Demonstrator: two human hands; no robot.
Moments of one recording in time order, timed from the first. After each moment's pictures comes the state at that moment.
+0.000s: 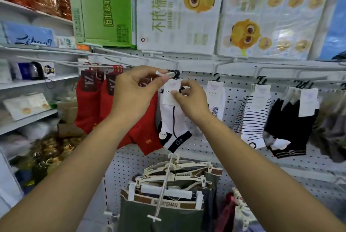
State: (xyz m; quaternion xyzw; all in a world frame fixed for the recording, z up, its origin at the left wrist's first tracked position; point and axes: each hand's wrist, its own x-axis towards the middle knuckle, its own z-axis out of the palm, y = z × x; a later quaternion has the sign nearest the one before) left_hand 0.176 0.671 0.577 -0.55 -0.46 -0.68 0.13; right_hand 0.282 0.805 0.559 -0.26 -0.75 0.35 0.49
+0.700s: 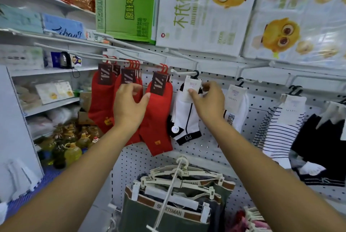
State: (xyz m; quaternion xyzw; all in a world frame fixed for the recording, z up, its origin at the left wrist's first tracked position) left_hand 0.095 0.711 0.512 -0.35 -0.69 -0.59 0.24; right_hand 0.253 0.868 0.545 -0.31 -0.76 0.19 0.54
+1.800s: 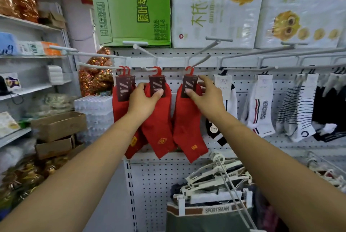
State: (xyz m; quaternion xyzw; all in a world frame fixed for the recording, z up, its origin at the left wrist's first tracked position) left_hand -0.053 0.728 0.536 -0.50 -0.62 -0.60 -0.03; right_hand 0.144 0.797 0.537 -0.35 -0.73 0.20 0.55
